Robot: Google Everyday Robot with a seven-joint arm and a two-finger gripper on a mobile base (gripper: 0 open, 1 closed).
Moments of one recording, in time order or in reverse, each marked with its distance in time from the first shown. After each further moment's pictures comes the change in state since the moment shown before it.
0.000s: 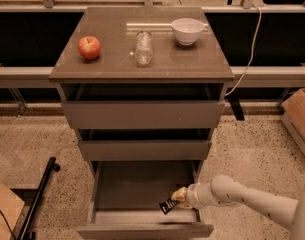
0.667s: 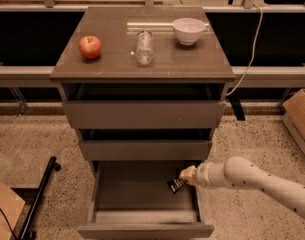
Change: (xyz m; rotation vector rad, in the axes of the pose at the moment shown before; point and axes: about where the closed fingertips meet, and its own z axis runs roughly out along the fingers) arm -0.026 0.080 -0.112 -0.039 -0.158 -0.213
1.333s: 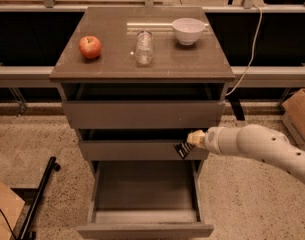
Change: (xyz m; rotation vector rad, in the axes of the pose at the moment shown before) arm -0.058 0.134 -0.136 0.020 -0.246 -0.331
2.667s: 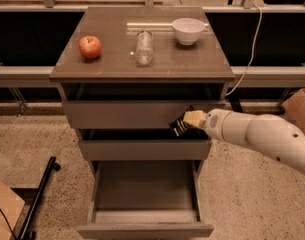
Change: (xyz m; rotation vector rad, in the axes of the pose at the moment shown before) arm -0.044 0.089 -0.068 -0.130 -0.182 -0.102
